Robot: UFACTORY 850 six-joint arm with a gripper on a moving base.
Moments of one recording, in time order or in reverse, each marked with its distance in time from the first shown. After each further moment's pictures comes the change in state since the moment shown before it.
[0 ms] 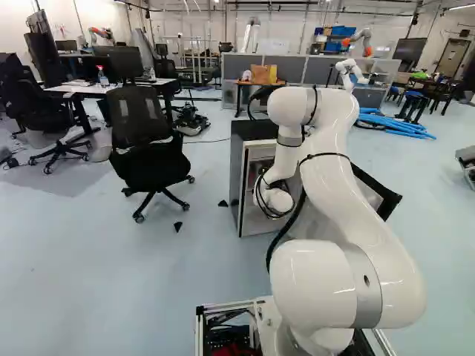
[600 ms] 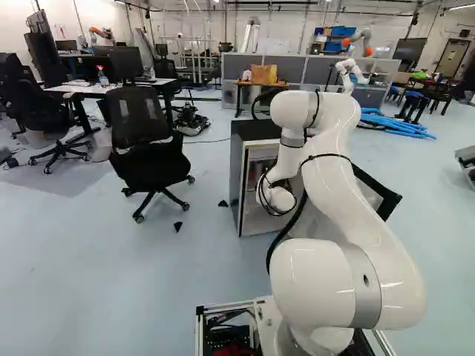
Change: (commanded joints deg) arm -1.5 -1.9 -3.6 -0.1 1.6 0.0
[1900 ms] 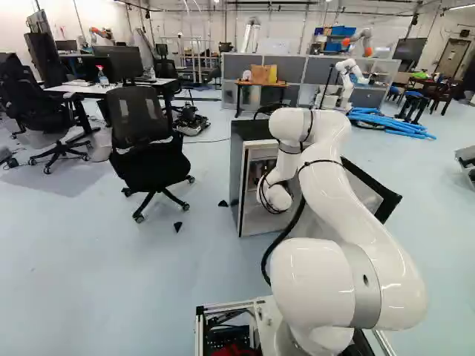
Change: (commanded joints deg) arm -1.1 -9.7 -13.7 -4.2 5.0 0.0
